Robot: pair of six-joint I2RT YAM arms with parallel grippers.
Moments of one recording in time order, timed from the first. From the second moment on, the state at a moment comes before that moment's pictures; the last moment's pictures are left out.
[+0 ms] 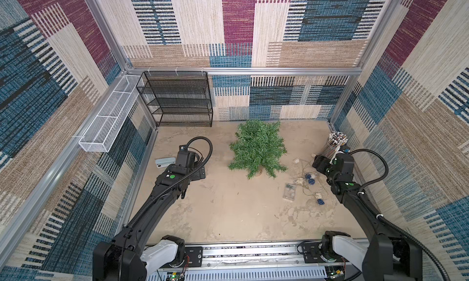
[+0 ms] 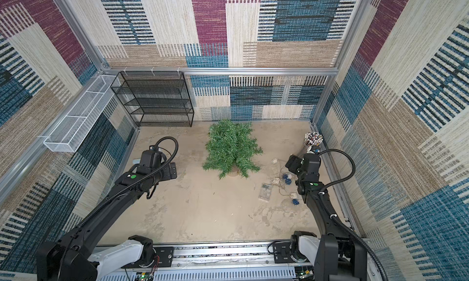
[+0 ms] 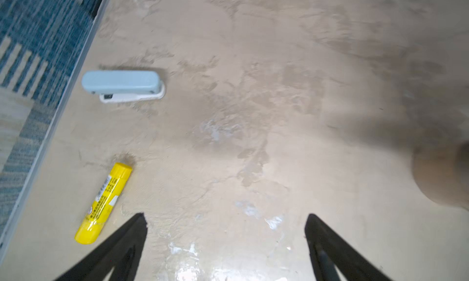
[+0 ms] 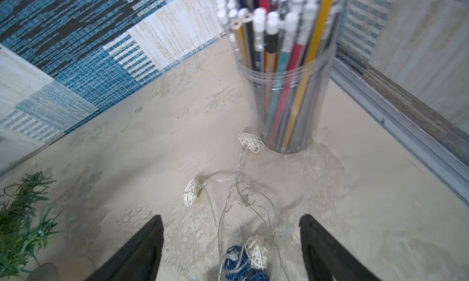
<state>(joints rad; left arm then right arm) -0.25 1.13 0.82 -0.55 -0.30 -0.34 -0.12 1.11 0.56 0.04 0.00 0.37</state>
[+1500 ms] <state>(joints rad) -0.01 1.53 0.45 0.66 -0.12 0.02 -0.01 1.49 0.27 1.10 0.06 0.05</state>
